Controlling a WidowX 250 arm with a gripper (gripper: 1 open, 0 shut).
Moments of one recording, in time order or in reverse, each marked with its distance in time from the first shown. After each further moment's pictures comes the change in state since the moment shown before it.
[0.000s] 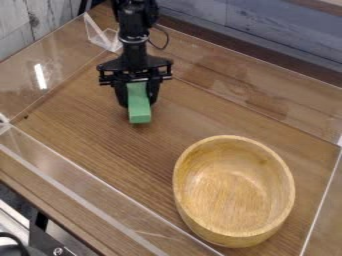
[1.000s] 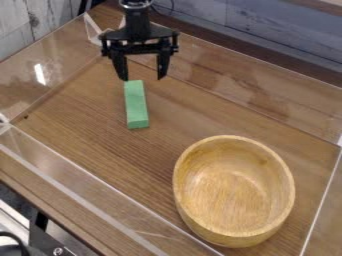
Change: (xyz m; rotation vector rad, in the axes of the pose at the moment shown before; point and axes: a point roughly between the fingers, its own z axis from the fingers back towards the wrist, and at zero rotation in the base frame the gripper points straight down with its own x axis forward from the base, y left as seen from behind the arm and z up) arm -0.002 -0.020 0.046 -0.040 0.020 -0.103
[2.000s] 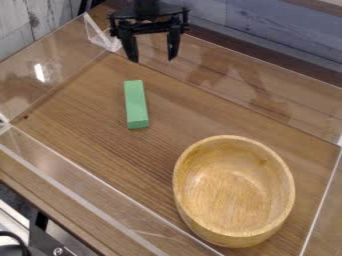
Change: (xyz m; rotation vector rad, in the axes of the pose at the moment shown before) arm 0.008 -0.019 0.023 -0.054 -0.009 -0.056
